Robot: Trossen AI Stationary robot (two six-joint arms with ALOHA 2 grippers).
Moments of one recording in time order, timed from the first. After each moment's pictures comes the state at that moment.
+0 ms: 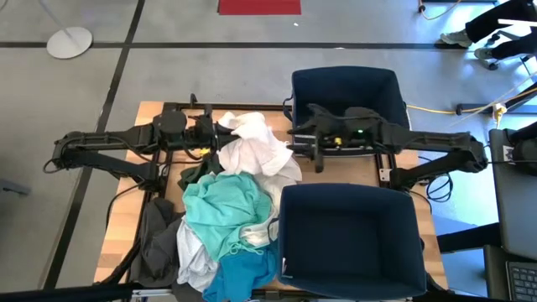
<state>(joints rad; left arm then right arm) 0.09 0.96 0.93 -0.12 -0.17 0.11 -0.10 1.25 1.19 -0.09 -0.10 0.02</state>
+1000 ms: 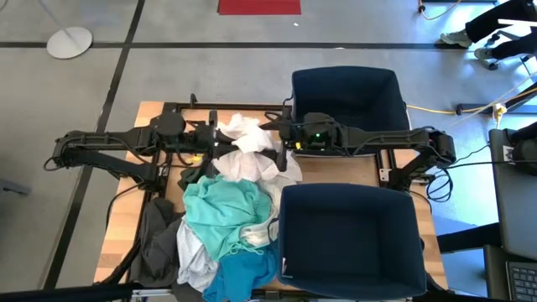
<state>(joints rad) 0.05 0.96 0.93 -0.04 -0.01 0.11 -0.10 1.57 1.27 0.17 -0.06 -0.06</state>
